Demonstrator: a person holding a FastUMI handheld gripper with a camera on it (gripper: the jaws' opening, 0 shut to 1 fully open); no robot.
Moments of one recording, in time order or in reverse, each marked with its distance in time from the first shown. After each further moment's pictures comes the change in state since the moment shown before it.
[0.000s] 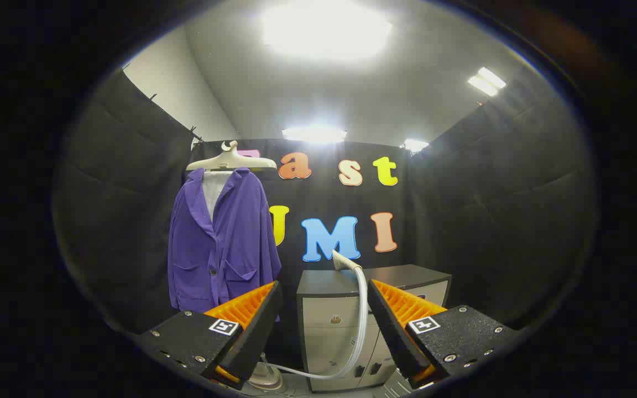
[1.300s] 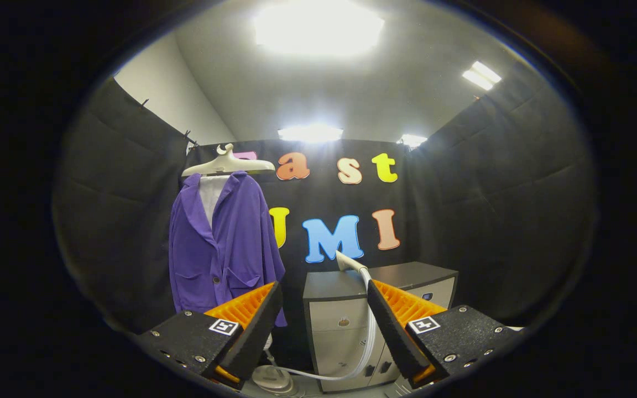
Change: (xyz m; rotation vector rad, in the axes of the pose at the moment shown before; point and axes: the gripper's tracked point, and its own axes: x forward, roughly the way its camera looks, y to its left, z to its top) arm 0.022 0.011 0.016 0.033 -0.001 -0.004
